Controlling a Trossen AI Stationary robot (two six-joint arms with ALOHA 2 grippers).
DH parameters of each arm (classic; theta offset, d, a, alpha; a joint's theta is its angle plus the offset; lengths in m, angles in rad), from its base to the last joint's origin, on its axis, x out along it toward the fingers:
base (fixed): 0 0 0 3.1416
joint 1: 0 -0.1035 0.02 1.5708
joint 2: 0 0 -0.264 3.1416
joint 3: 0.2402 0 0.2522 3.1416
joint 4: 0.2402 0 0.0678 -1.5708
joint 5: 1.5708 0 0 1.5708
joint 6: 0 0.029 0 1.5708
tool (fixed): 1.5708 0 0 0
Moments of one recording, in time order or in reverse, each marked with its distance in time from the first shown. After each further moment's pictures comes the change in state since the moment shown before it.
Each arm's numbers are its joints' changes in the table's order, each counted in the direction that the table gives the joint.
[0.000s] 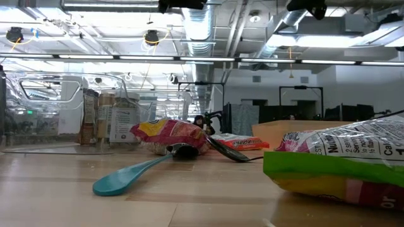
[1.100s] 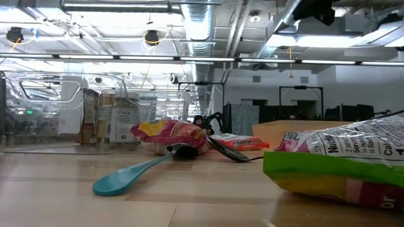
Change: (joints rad) left arm 0.580 0.013 0.119 0.066 -0.028 -0.403; right arm 0.011 -0.002 0.000 0.089 0.013 0.140
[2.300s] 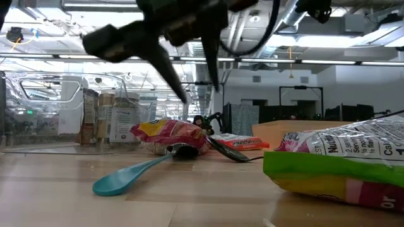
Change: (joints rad) left arm -0.097 0.685 0.239 0.466 0.060 -1.345; right arm 0.001 0.000 0.000 0.001 -0.168 -0.125
